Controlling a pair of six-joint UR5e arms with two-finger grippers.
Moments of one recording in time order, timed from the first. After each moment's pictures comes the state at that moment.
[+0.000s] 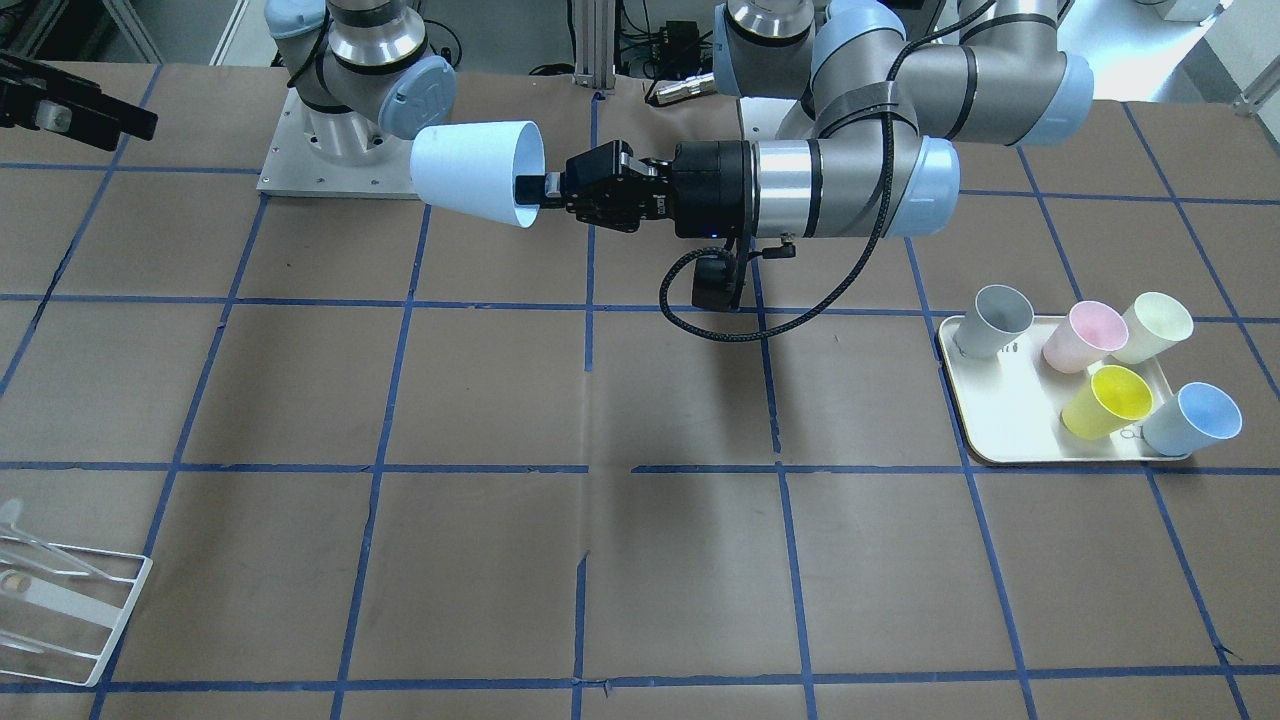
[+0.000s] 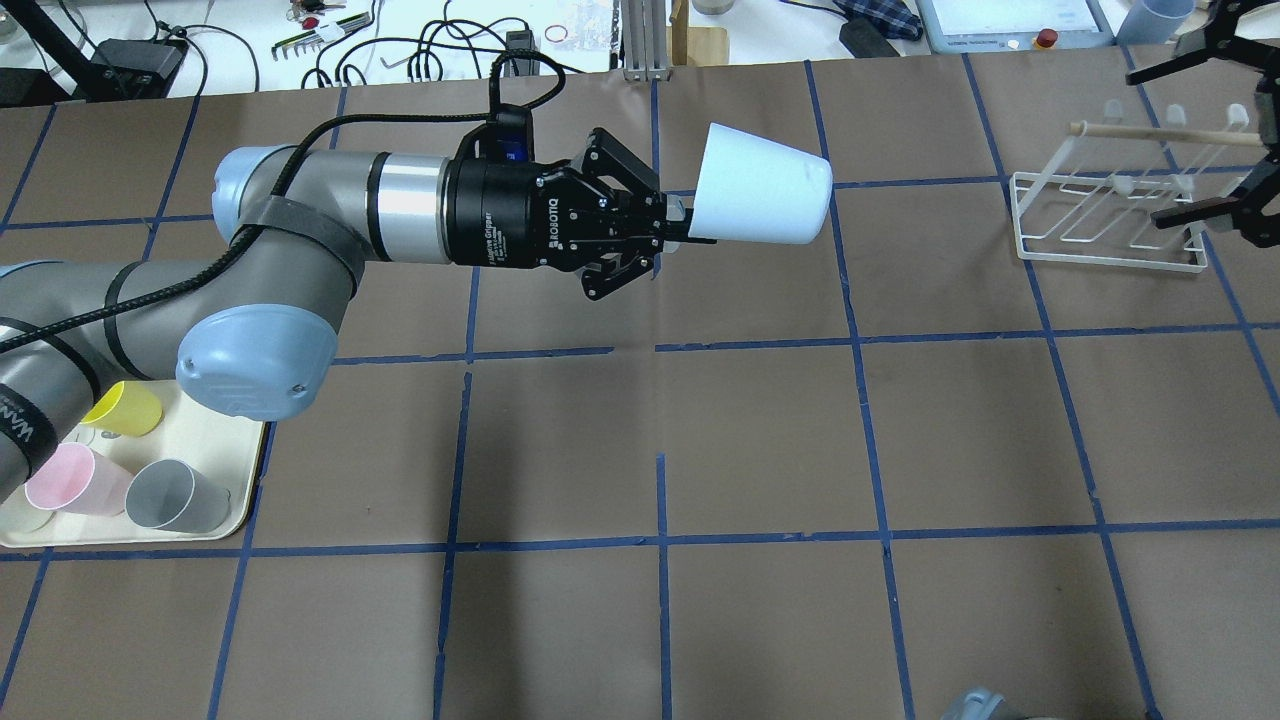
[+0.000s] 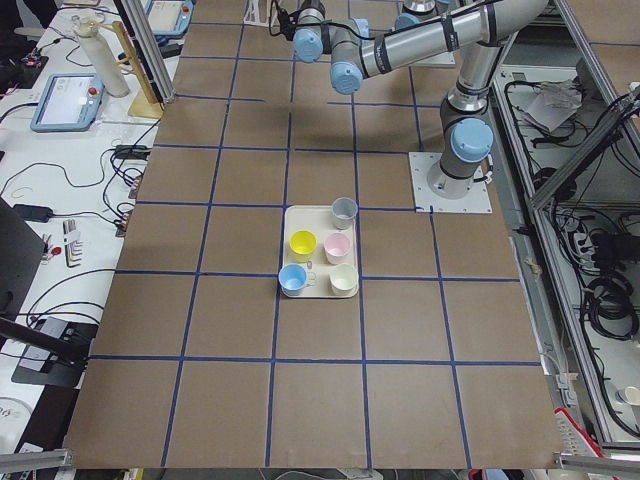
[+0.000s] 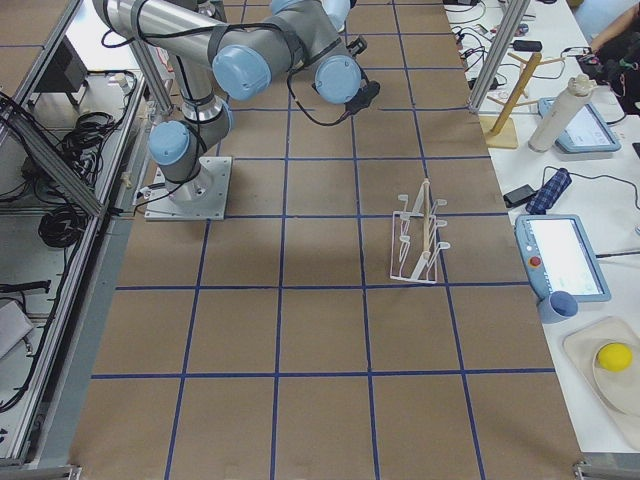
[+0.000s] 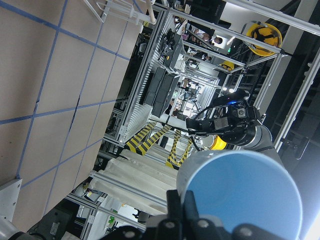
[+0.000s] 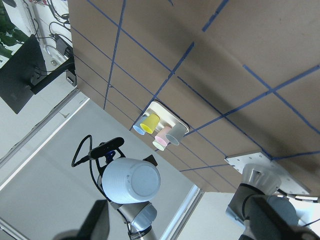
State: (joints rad) left arm -1.61 -1.65 -1.95 -1.27 0.11 -0.23; right arm 0.92 -1.54 1.44 -0.62 -0.76 -0.12
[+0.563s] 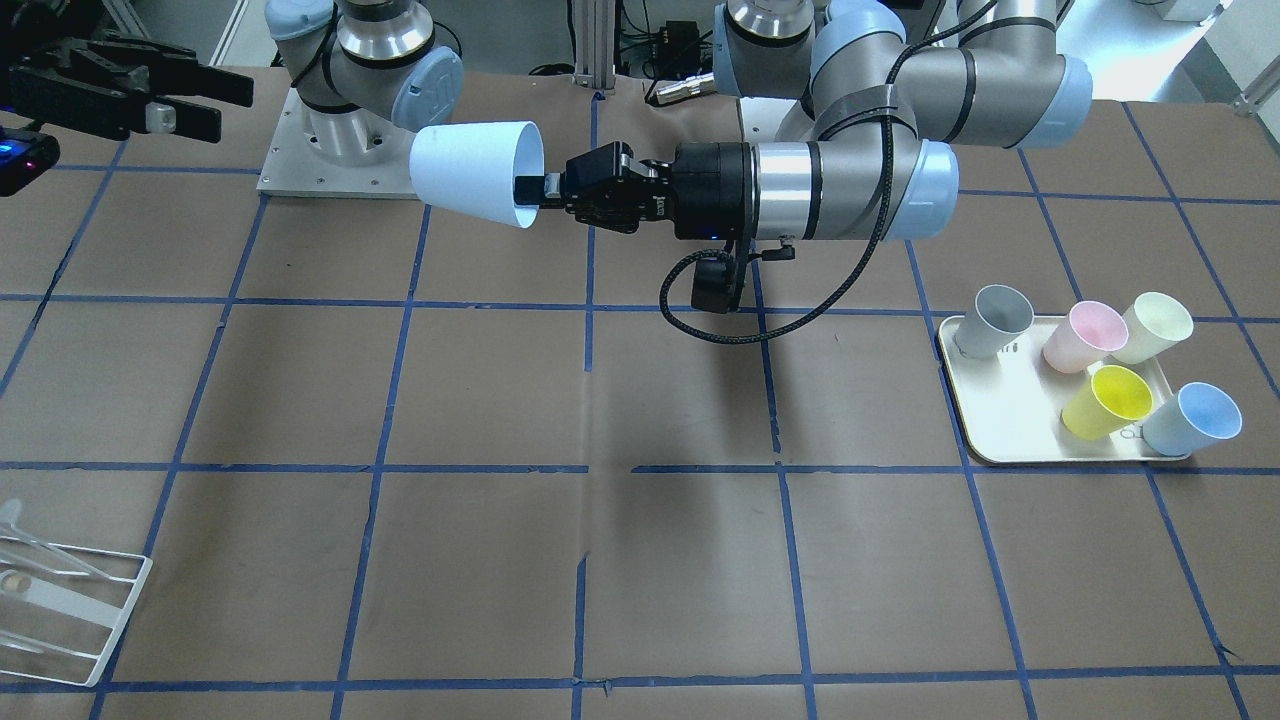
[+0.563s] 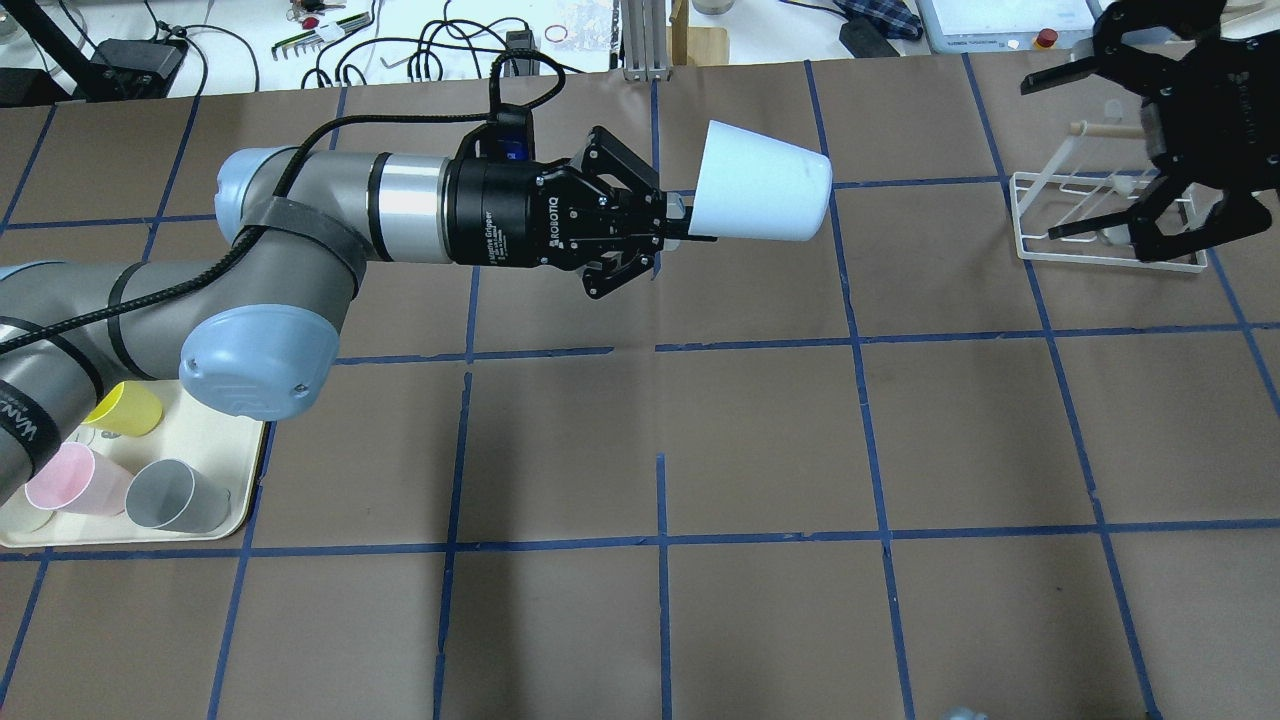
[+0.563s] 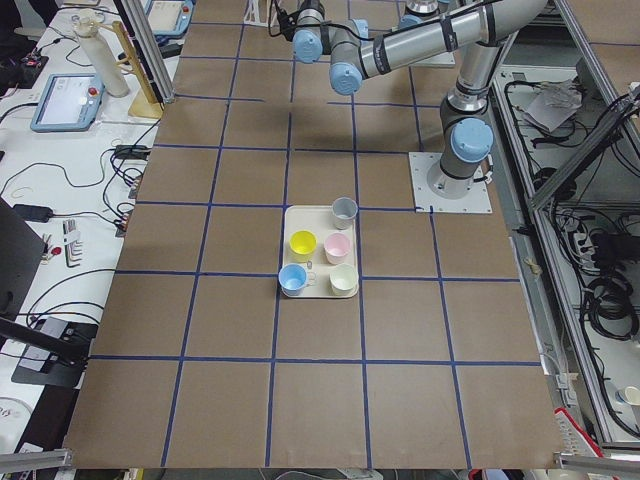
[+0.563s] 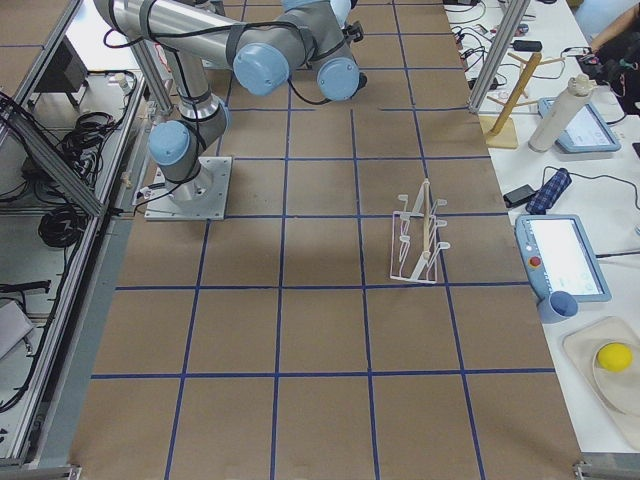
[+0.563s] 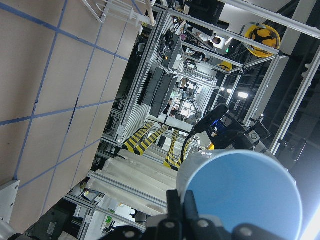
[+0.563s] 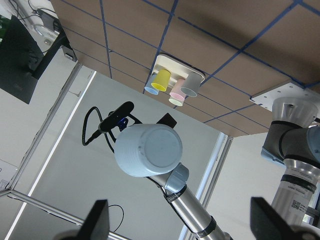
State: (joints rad) left arm -1.61 -1.66 -1.95 -1.26 0.10 -0.23; right arm 1.05 -1.54 1.48 -0.50 -0.64 0.01
